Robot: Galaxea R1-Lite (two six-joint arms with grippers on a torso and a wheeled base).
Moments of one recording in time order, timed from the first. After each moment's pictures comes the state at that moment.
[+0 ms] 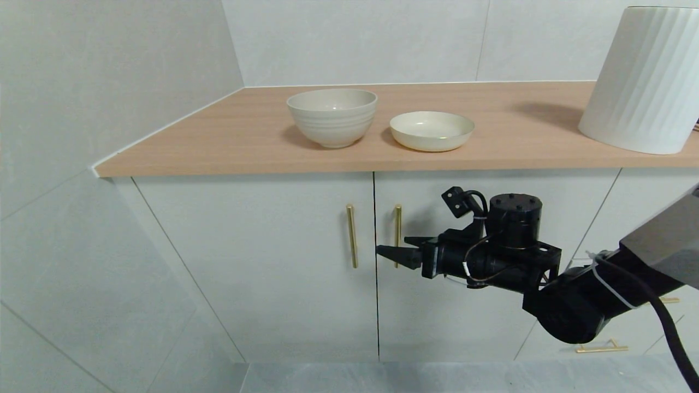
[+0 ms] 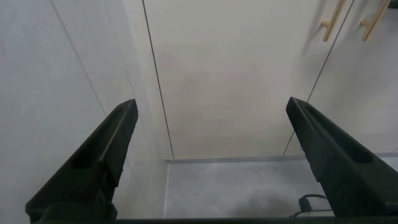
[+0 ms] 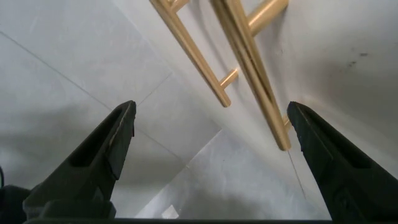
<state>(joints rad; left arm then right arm) 0.00 0.00 0.00 0.00 -0.02 0.01 0.56 2.06 -0.90 -1.04 0.45 0.34</state>
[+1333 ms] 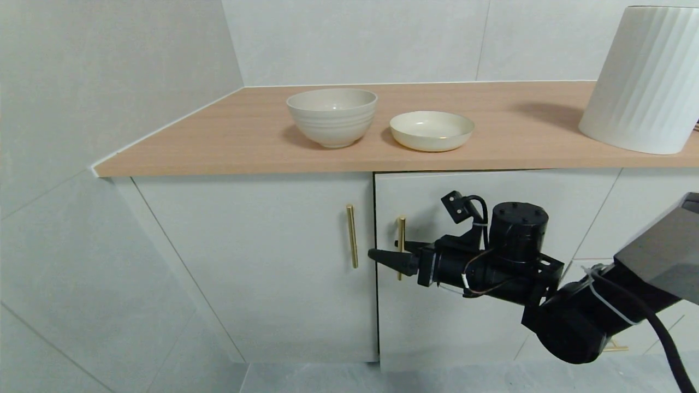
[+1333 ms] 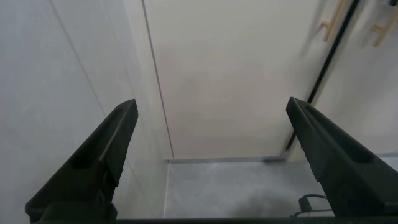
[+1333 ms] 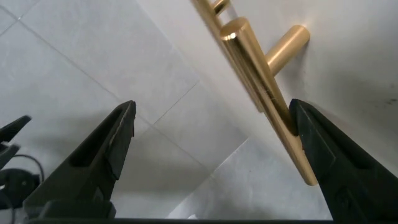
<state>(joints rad) 0.00 0.00 0.00 0.00 -0.02 0.01 0.61 2.06 -0.82 -1.19 0.48 0.44</state>
